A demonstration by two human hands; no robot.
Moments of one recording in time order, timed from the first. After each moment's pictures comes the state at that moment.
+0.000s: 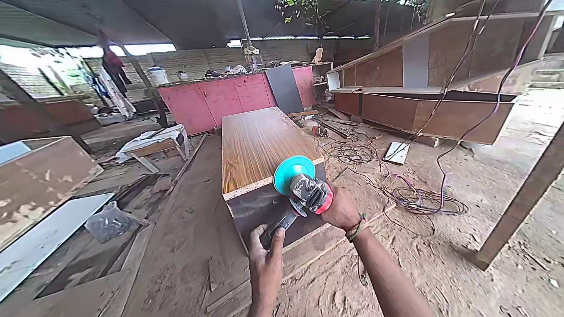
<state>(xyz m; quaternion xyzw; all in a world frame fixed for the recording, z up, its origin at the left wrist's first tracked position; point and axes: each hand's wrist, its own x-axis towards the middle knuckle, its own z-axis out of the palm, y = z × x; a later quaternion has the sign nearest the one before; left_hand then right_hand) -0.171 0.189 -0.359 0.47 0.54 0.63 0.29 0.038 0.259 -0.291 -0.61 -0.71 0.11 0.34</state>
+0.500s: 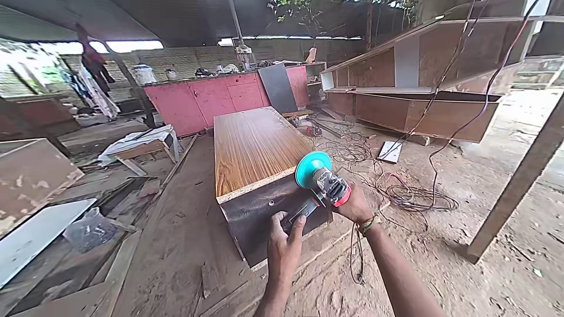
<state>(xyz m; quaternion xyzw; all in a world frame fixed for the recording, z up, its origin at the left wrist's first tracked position) -0.134 0.210 -0.338 0.57 0.59 0.54 0.19 0.087 0.274 -0.315 -0.61 -0.65 0.16 0.42</state>
